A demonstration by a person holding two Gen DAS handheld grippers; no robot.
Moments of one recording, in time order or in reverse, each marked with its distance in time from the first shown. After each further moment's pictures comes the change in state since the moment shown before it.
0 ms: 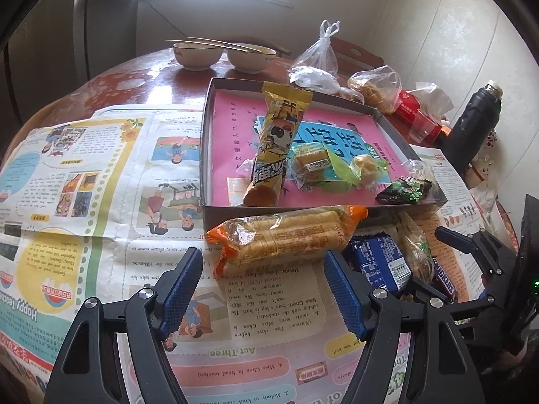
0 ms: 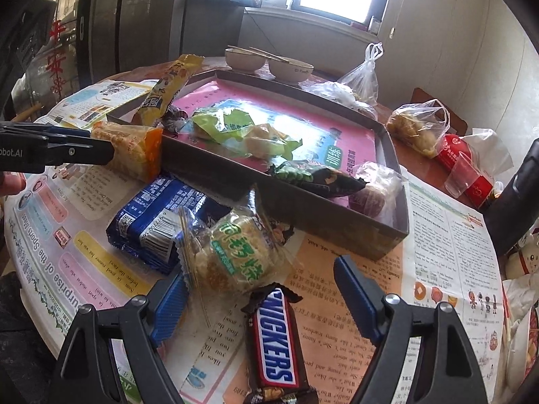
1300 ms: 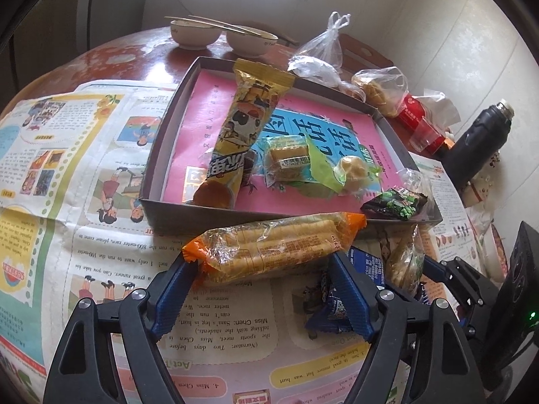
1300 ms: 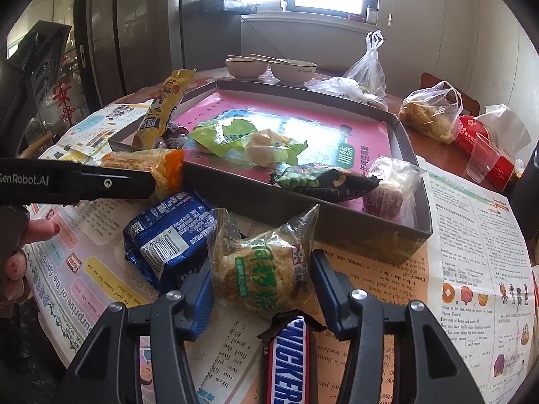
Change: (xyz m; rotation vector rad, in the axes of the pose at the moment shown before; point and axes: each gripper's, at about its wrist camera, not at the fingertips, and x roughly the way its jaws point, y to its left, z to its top) left arm 0.028 -0.023 0.006 -0.097 0.050 -0.029; right arm 0.011 -0.013 0.004 0.101 -0.032 0.114
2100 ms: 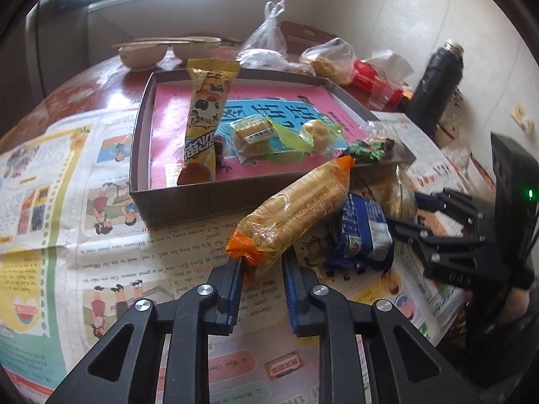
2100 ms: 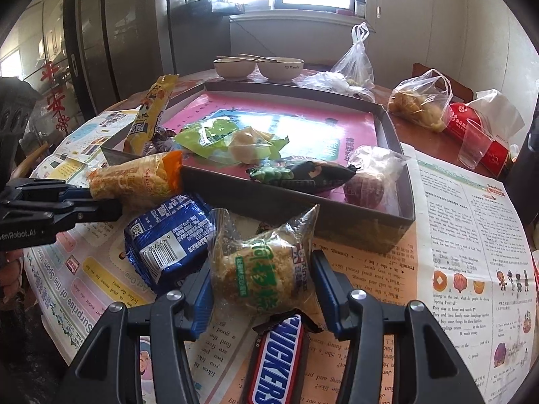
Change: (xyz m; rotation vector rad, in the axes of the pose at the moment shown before) left arm -0.017 0.005 -0.023 0.276 -0.008 -0.077; right arm -0.005 -0.012 -0.004 0.049 0.008 -0.004
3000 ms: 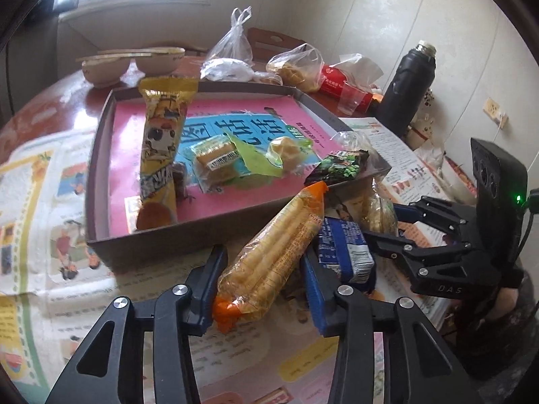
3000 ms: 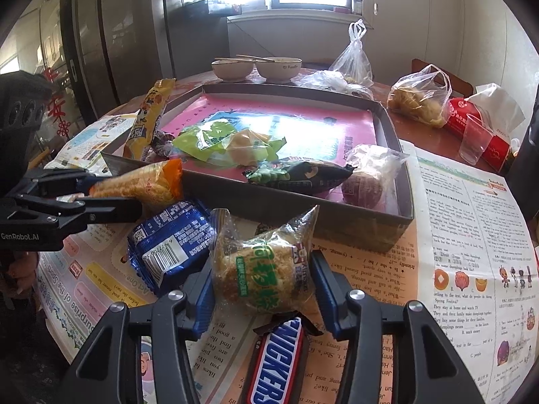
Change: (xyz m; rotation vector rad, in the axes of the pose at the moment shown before) left arm 0.017 -0.003 0.020 0.024 -0.022 -0.158; right arm -0.001 -0.006 0.001 0.029 0.000 0.024
